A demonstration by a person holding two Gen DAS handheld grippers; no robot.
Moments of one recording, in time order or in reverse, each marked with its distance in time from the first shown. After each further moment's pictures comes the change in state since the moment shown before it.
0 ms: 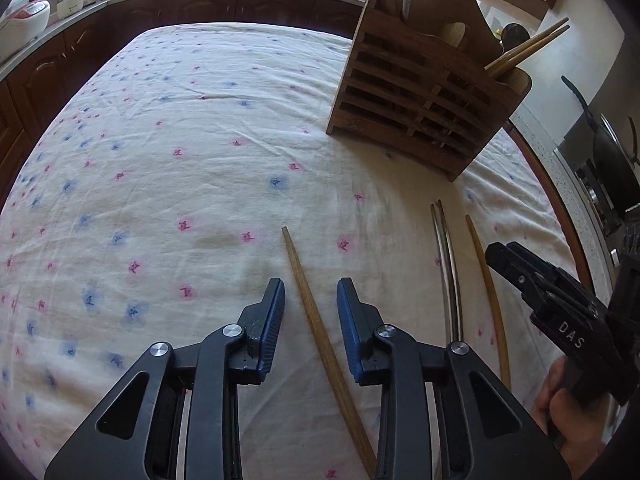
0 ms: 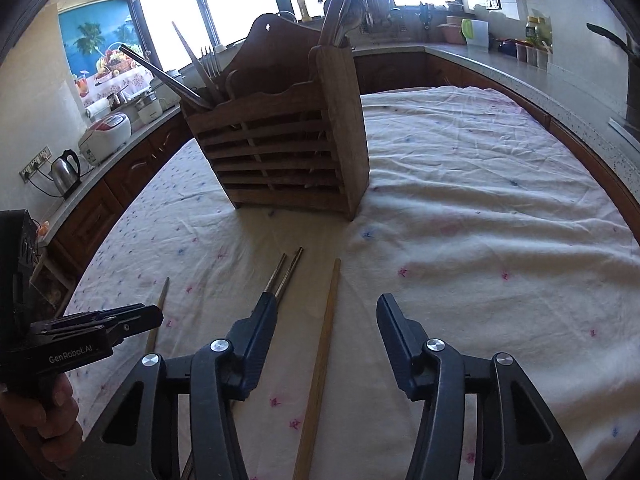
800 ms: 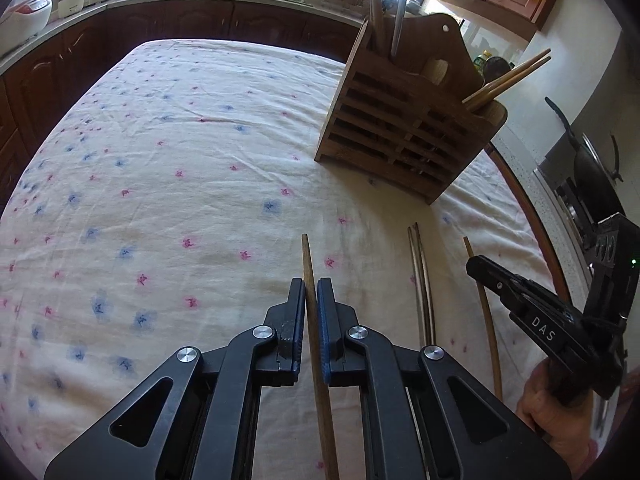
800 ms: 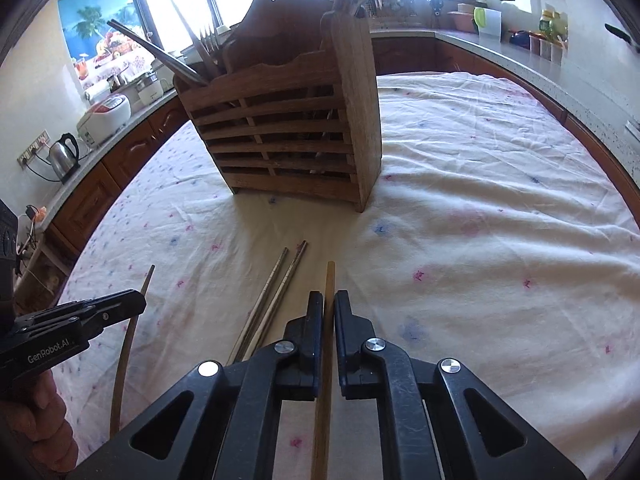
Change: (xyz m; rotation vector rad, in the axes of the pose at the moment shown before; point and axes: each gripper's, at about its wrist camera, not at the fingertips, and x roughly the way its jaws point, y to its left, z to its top) left arm -0.028 0.008 0.006 -0.031 -0.070 -0.083; right arm 0.011 0.002 0.007 -0.017 0.051 0.019
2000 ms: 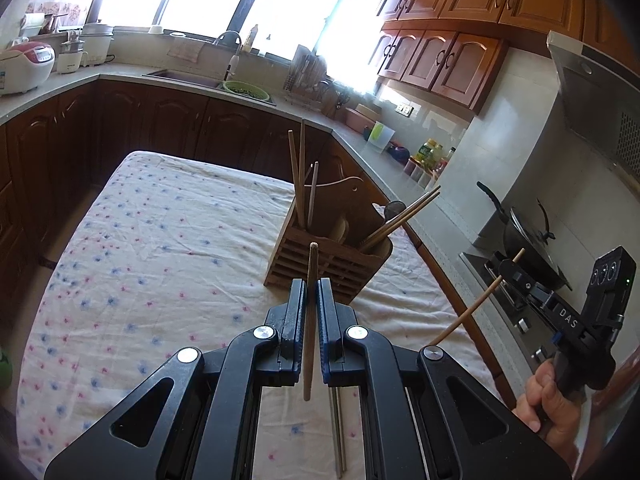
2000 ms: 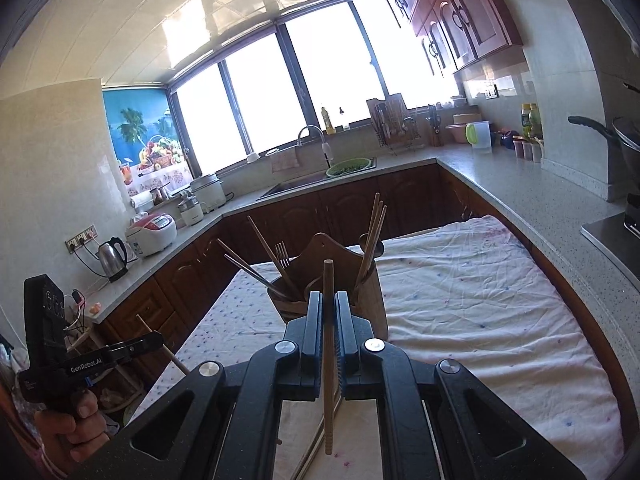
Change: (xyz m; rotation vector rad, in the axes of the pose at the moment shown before) left arm -0.139 -0.016 0.035 0.006 -0.313 -0.153; right arm -0.176 0.005 0.050 0.035 -0.445 0.096
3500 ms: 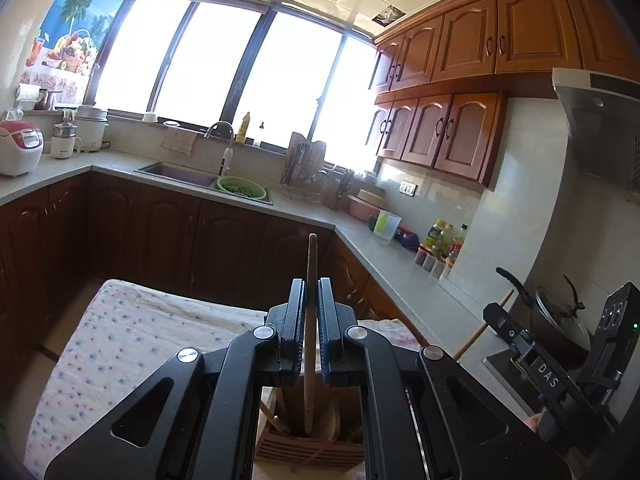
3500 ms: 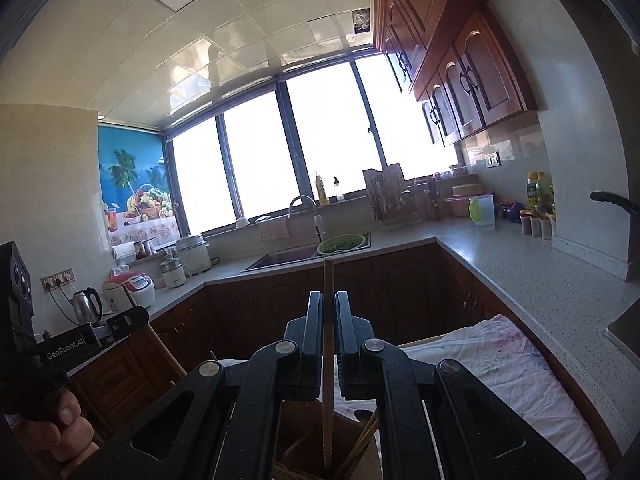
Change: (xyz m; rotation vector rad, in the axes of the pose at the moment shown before) left arm 0.076 -0.035 0.126 0.078 -0.320 0.051; right arm 0.087 0.004 0.091 -0.055 -0.254 -0.045
